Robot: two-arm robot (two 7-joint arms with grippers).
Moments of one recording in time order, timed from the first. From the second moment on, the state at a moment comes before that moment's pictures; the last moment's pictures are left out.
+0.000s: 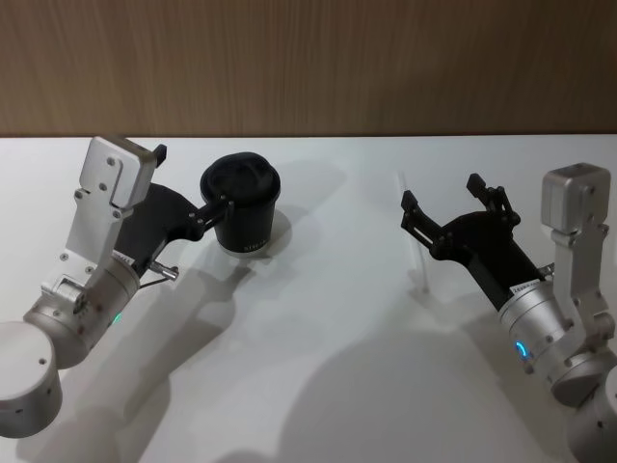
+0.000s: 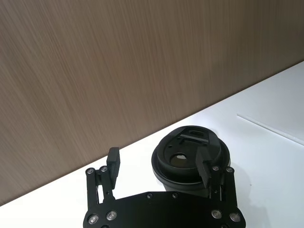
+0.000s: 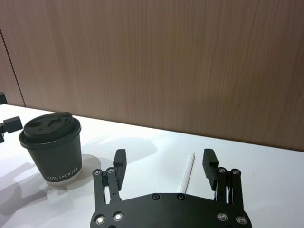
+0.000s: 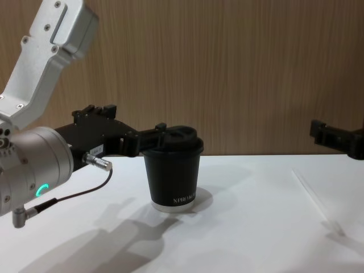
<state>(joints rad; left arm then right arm) -0.24 0.38 0.45 -1.63 -0.20 0.01 -0.01 -0.01 0.34 -0.23 -1.77 0.29 0.03 0.07</state>
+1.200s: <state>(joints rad) -0.24 0.38 0.45 -1.63 -0.20 0.01 -0.01 -0.01 0.34 -0.23 -1.77 0.29 0.03 0.07</state>
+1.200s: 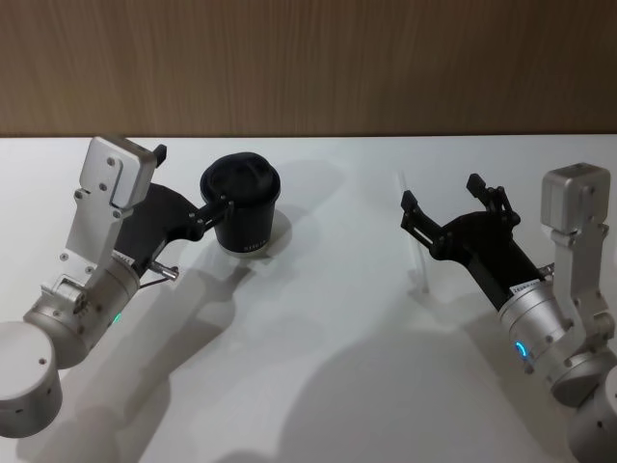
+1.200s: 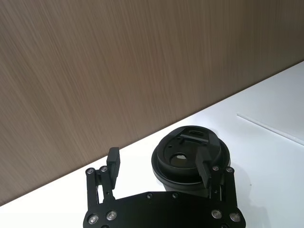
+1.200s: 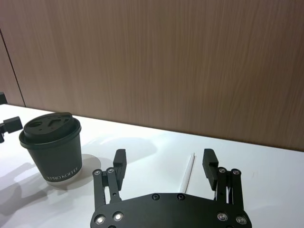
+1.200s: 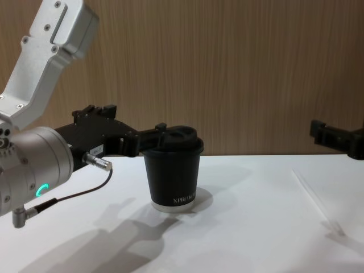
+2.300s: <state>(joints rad) -0.24 0.38 0.45 -1.63 -0.20 0.01 -0.01 0.04 0.30 -0.26 -1.77 0.17 0.34 -0.05</state>
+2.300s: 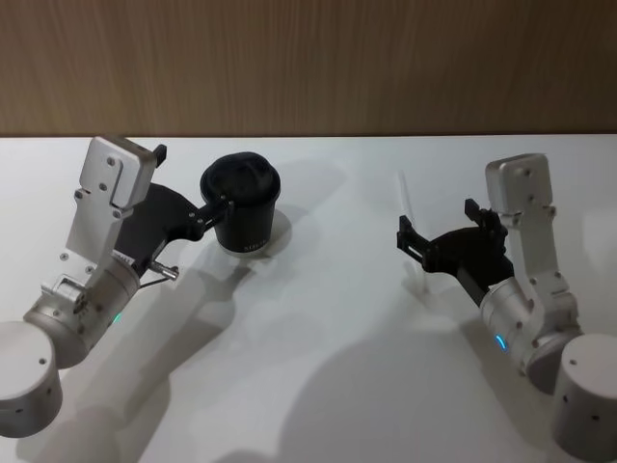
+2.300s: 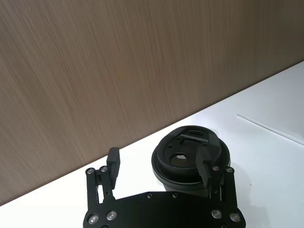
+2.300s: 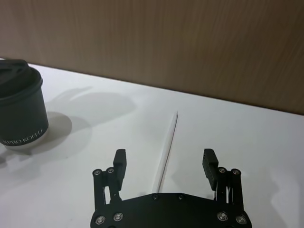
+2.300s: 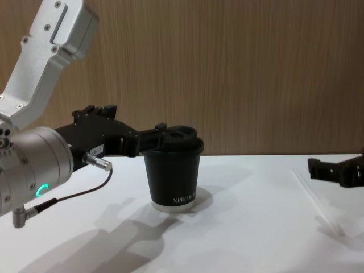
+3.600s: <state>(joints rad) -0.24 0.38 0.45 -1.63 -0.20 0.01 -0.01 0.09 0.27 -0.23 -1.67 0.19 0.47 0.02</state>
